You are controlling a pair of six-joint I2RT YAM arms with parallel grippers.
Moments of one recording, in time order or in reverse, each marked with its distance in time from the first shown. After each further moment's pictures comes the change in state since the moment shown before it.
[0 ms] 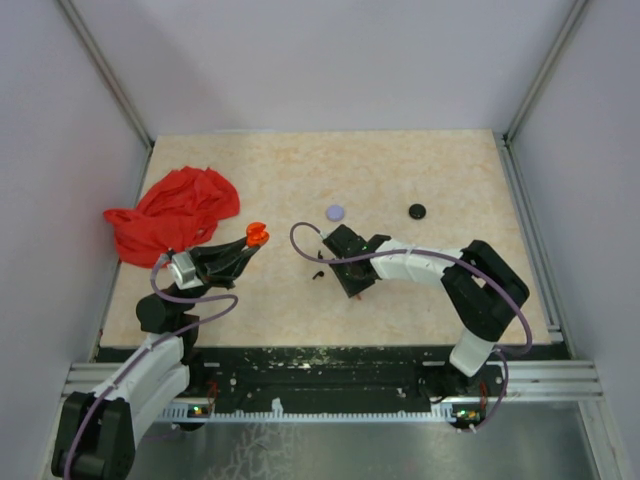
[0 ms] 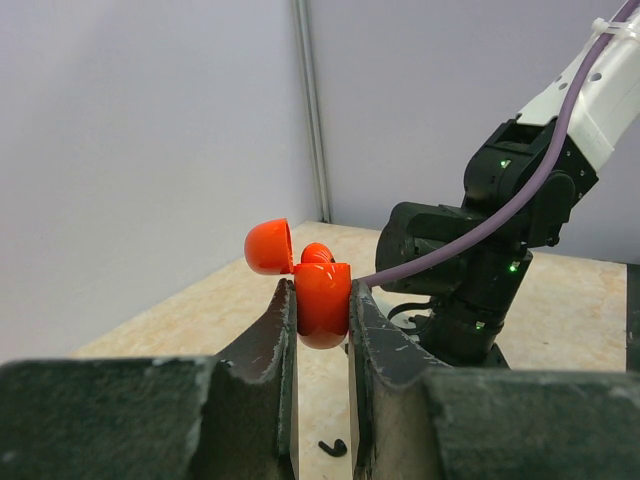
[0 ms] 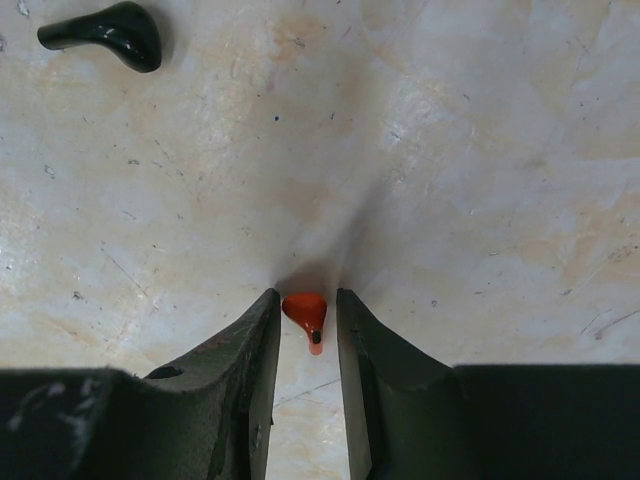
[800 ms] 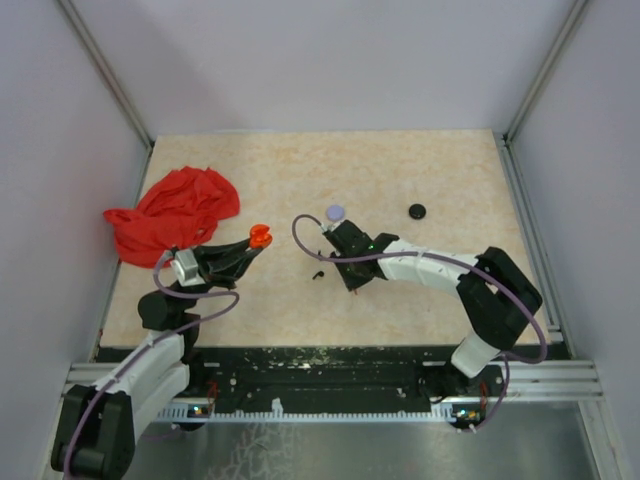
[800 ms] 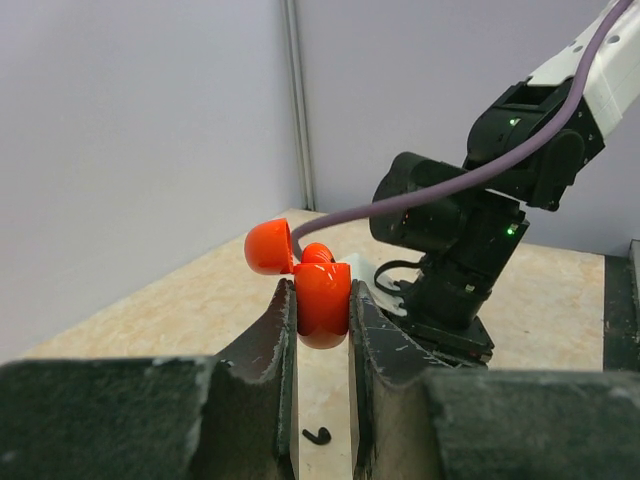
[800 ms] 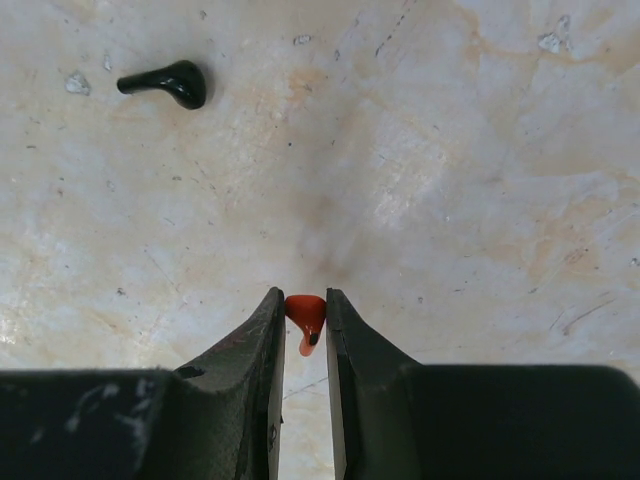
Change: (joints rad) left arm 0.000 0.035 0.000 0.010 0.024 -0.023; right arm -0.002 -0.066 -0.002 0.017 0.012 -0.001
